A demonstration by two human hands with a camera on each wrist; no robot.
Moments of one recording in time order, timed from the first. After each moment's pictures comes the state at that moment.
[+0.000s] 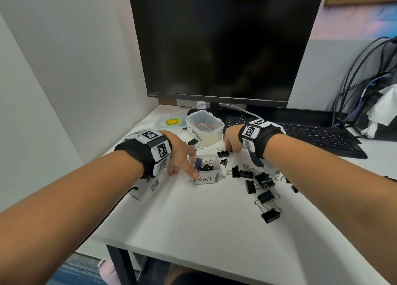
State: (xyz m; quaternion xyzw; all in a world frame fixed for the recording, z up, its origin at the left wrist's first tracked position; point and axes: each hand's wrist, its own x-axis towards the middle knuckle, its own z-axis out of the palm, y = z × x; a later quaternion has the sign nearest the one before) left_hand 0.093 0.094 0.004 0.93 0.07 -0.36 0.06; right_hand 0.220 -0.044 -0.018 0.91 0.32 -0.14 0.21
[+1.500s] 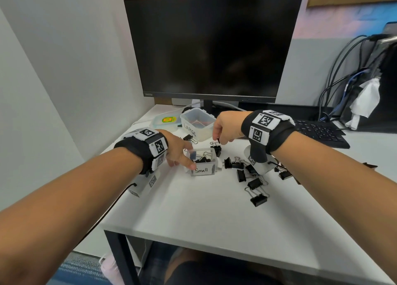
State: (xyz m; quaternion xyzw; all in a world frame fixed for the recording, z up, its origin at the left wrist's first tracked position) left_hand 0.075 0.080 0.007 0.95 0.07 -0.30 0.04; right_hand 0.165 -0.074 0.022 0.94 0.32 -0.13 -0.06
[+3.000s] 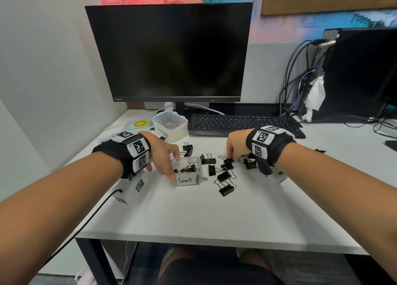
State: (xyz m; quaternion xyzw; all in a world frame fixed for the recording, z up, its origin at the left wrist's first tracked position) left_hand 0.074 0.047 0.002 0.92 0.06 -0.36 0.16; right_hand 0.157 -0.174 -0.014 0.95 0.23 -0.18 0.05
